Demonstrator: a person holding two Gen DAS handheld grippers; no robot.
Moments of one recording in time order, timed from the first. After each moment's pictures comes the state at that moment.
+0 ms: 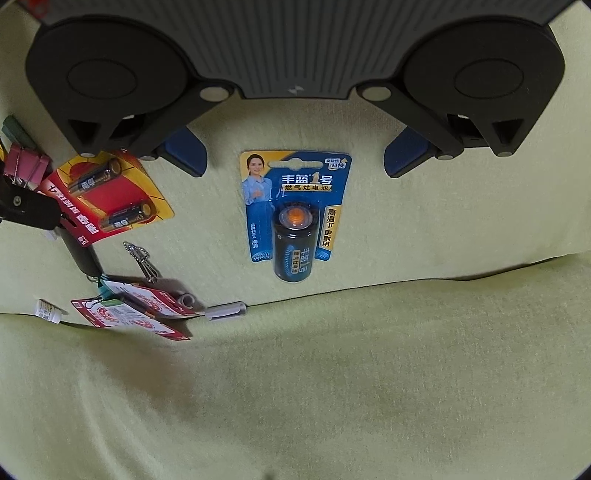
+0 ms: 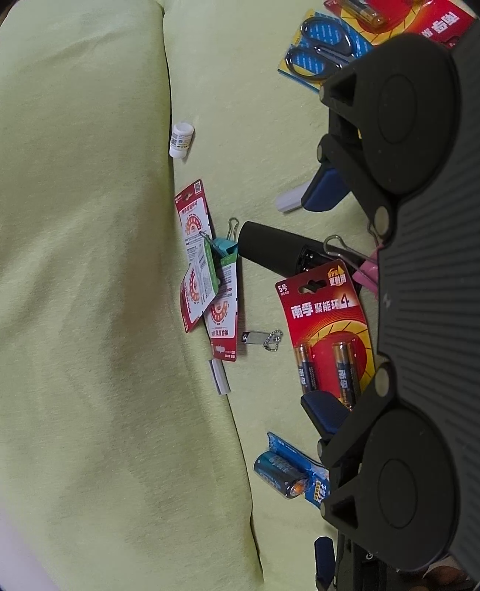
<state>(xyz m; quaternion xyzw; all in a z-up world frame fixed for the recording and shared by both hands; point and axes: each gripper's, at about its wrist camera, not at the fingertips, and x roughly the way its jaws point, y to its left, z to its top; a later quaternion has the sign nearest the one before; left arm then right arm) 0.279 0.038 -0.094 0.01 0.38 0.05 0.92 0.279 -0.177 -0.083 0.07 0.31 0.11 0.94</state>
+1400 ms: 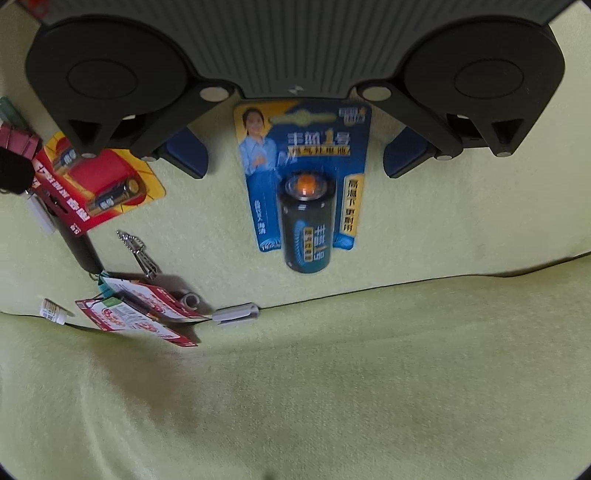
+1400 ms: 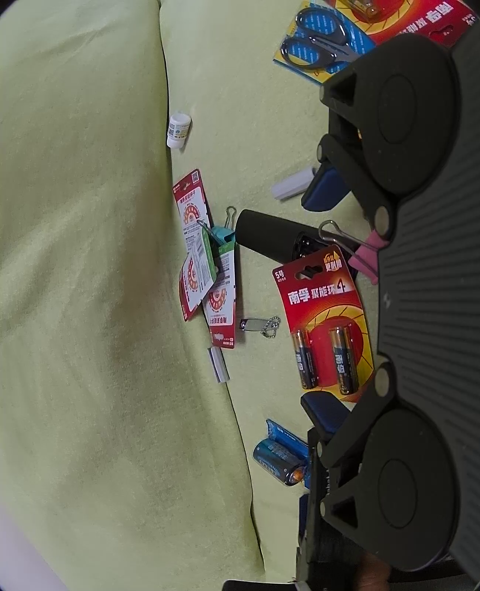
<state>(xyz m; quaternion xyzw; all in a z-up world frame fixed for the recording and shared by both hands) 0.322 0.053 -0.106 -0.01 0.40 -0.01 0.92 0.277 -0.173 -0.081 0.08 0.31 0.12 0.94</state>
